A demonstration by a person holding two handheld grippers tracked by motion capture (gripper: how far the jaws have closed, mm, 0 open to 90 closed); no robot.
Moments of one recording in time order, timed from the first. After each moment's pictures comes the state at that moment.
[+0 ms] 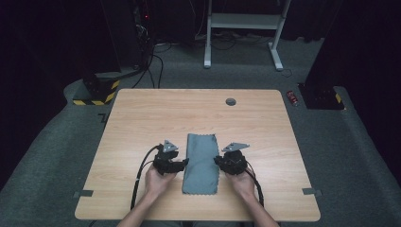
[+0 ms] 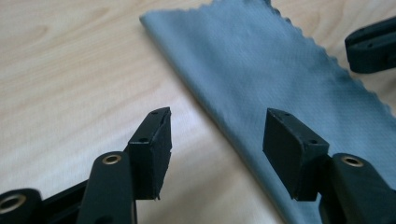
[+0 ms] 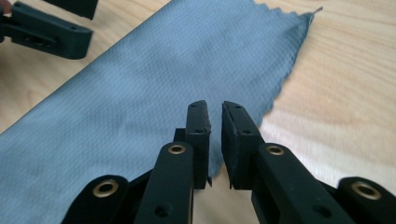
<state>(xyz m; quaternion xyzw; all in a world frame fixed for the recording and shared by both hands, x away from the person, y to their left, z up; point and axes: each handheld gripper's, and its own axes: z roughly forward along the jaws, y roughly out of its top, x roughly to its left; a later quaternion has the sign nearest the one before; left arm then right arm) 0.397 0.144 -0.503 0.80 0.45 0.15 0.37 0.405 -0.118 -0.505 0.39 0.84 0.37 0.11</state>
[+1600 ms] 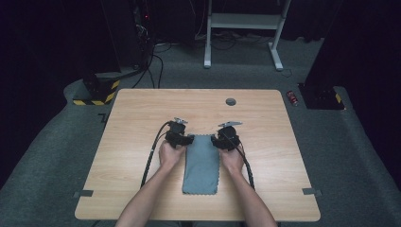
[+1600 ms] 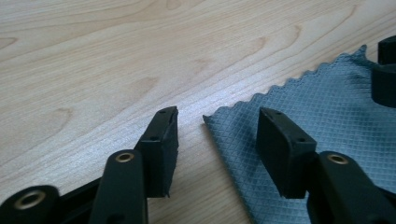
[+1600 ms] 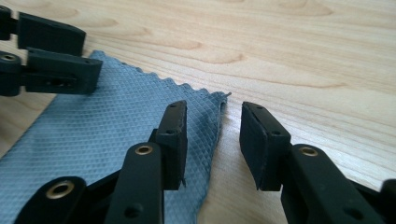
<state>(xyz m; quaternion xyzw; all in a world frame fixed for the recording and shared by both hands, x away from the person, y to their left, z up) 0.496 0.122 -0.512 0.78 0.51 0.16 0.33 0.491 -0.095 -0.511 0.49 0.79 0.35 0.14</state>
